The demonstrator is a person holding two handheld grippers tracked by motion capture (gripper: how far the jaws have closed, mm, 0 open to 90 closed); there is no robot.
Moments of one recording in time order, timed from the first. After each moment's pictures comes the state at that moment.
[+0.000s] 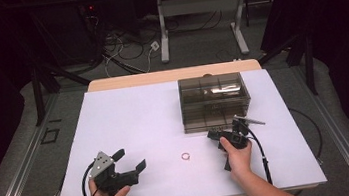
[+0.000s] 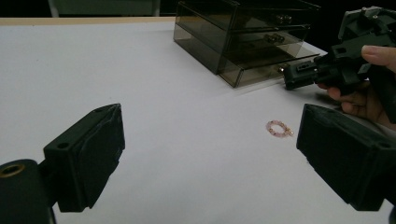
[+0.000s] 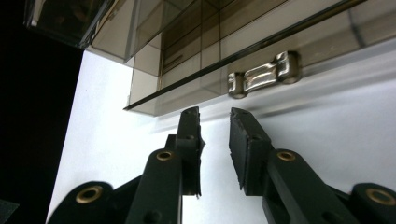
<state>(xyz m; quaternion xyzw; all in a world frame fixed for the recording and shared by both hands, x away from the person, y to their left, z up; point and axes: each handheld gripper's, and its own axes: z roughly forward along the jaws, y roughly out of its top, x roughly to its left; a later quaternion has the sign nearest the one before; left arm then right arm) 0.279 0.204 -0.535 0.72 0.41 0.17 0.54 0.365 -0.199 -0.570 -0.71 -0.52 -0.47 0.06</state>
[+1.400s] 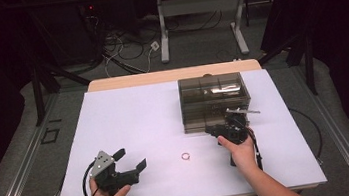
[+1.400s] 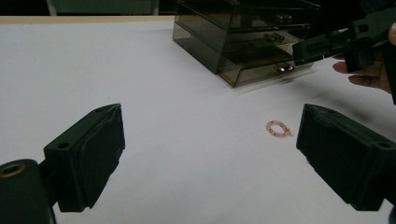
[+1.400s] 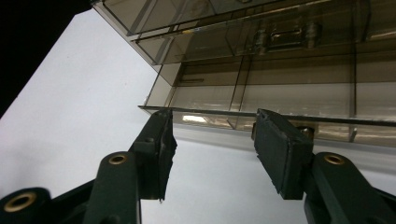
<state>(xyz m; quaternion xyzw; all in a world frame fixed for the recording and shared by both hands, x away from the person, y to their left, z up) 0.281 0.204 -0.536 0.72 0.41 0.17 0.54 0.367 -0.190 -0.532 -0.61 -0.64 -0.45 -0.08</state>
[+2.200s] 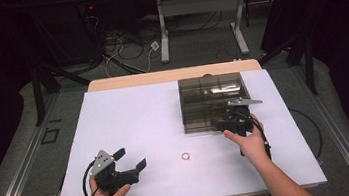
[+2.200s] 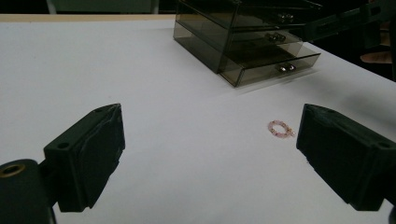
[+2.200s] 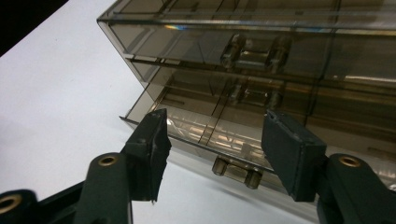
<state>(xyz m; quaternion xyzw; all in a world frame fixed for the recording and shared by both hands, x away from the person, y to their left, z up) 0.283 0.205 -0.536 0.72 0.41 0.16 0.54 0.379 -0.206 -0.509 -0.54 -0.70 -0.44 -0.15</state>
